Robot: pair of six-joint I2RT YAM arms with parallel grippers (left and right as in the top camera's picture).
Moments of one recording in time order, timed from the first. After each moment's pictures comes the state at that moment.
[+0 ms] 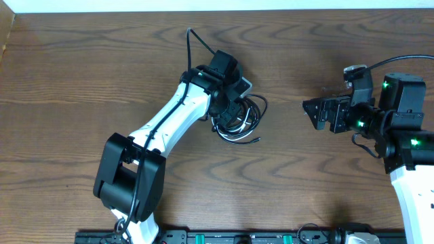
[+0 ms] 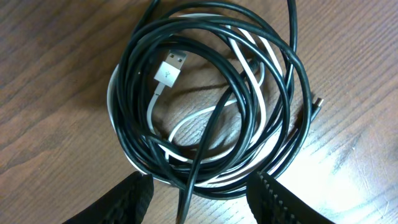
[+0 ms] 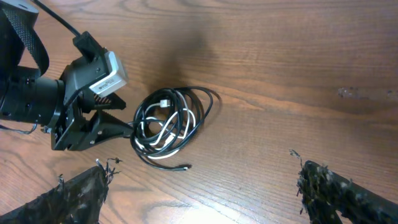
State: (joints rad) left arm -0.49 1.88 1.43 -0.86 0.18 0.26; right arm -0.02 1.12 1.06 -0.75 -0.50 0.05
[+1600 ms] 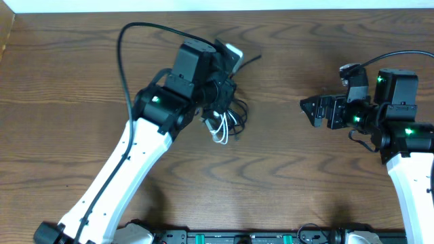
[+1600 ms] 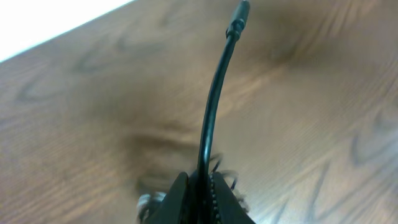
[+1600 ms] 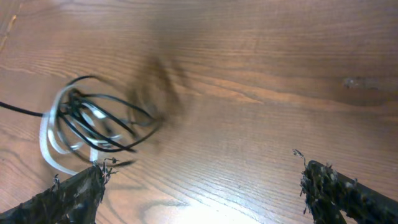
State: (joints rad) left arm -0.49 1.44 1.42 -0.70 0.18 0.05; right arm -0.02 1.19 1.06 -0.74 -0.50 0.06
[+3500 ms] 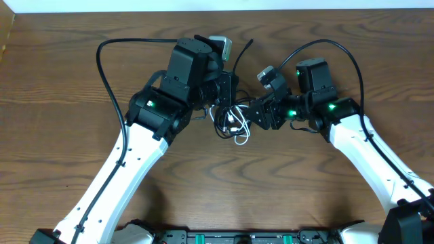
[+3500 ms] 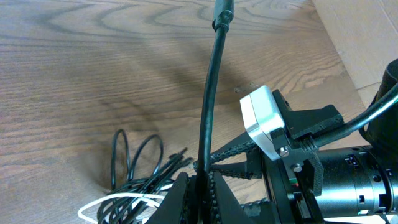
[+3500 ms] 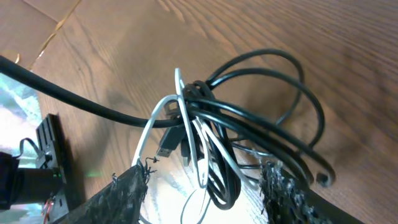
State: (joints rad) left arm -0.49 1.42 1.42 -0.69 0.26 -0.38; right arm 0.34 1.52 1.06 -0.43 -0.72 -0.05
